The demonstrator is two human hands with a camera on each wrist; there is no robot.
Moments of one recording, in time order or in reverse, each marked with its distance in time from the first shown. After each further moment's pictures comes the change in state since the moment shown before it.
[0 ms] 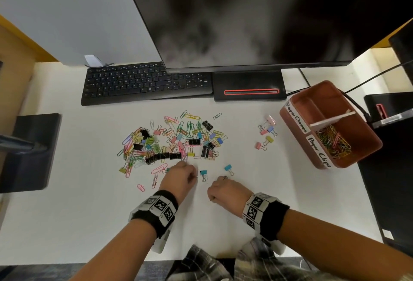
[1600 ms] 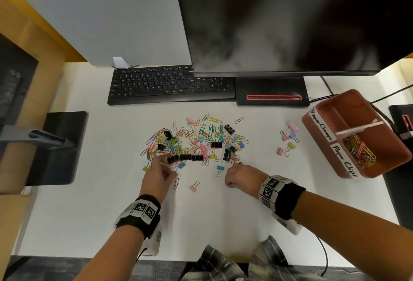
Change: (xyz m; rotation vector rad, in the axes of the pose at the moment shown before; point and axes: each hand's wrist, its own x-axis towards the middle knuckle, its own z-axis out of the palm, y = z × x) left_hand -0.035 -0.077 -0.048 -0.347 0.263 -0.378; right_hand 0.037 0.014 -0.031 -0.062 -0.034 -0.033
